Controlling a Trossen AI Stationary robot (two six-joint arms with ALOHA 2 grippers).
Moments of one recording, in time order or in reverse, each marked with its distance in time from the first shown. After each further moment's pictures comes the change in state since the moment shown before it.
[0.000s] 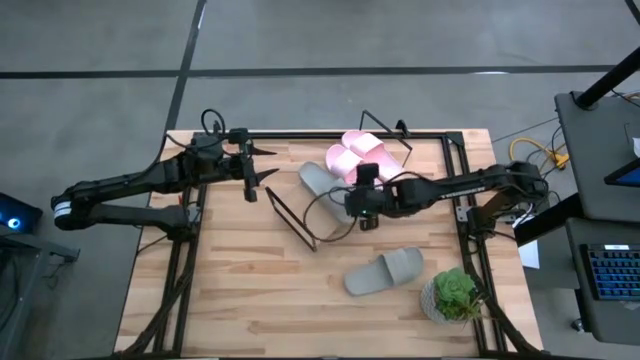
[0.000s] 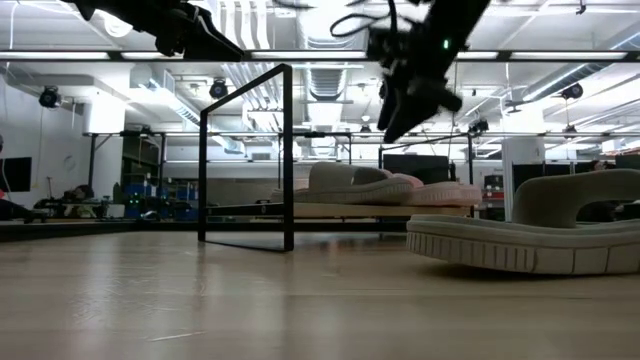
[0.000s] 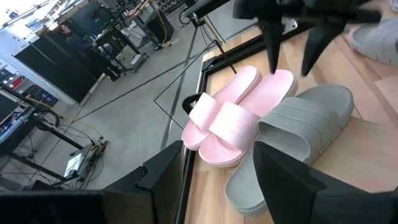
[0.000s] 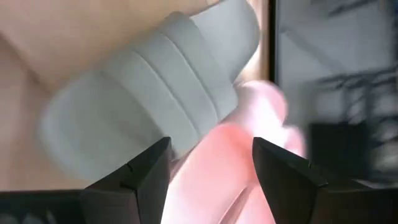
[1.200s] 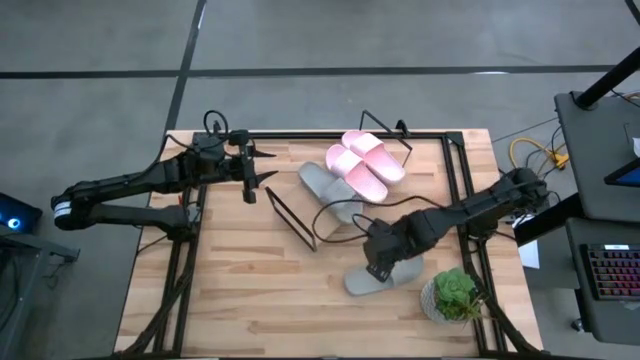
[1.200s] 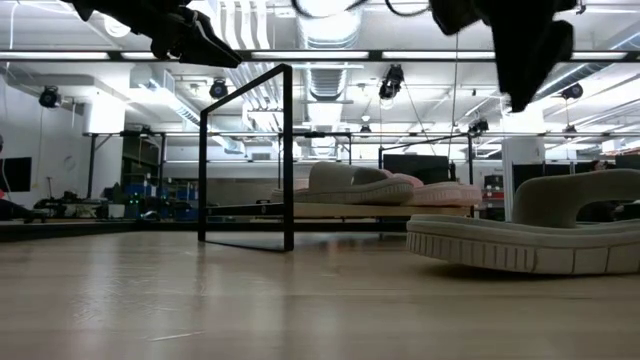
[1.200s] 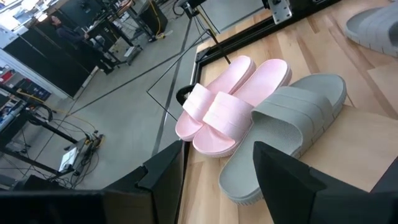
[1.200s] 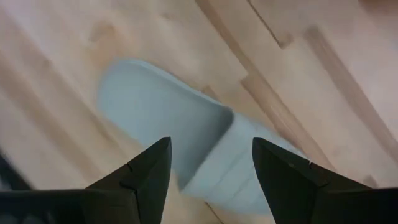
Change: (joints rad) left arm 0.000 0.000 0.000 -0.044 0.000 0.000; right arm 0.314 0.024 0.176 -0.511 -0.479 1.336
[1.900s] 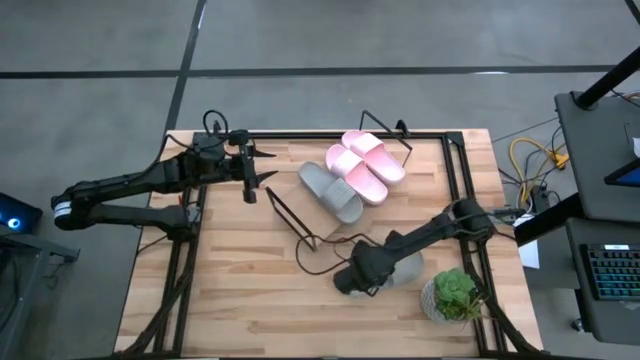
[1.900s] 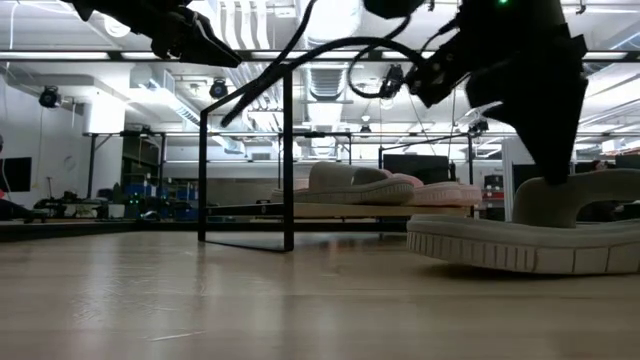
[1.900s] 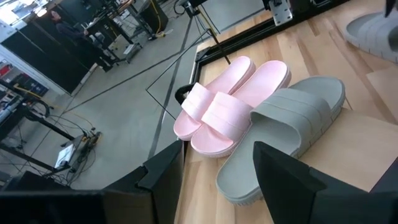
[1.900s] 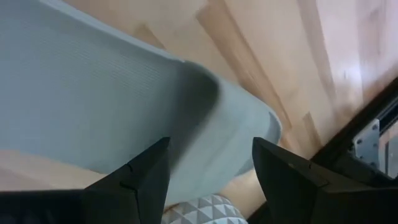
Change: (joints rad) left arm 0.000 0.000 0.000 -0.001 0.000 -0.026; right arm 0.046 0.507 0.348 -0.427 -0.035 0.062
